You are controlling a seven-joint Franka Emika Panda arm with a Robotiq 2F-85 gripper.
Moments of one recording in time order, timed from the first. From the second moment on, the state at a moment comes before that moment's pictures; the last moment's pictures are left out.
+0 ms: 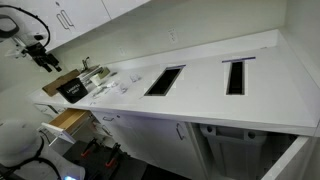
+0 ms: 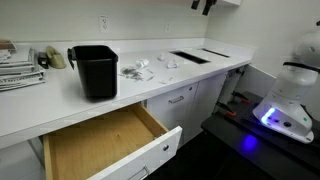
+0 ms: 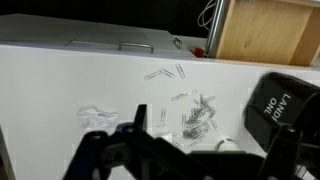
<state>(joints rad) 0.17 -0.56 0.33 -2.28 0.27 1.93 0.32</state>
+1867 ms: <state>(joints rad) 0.43 0.26 0.45 -1.72 -0.15 2.16 1.01</state>
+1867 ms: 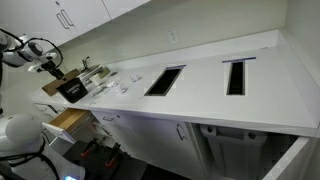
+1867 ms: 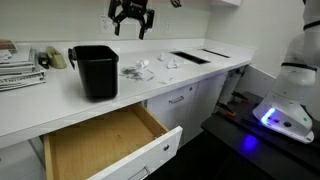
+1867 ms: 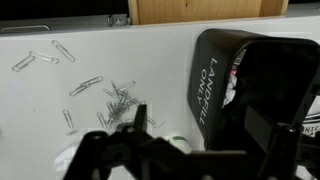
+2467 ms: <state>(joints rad) 0.59 0.46 0.33 -1.48 -0.15 2.07 1.01</state>
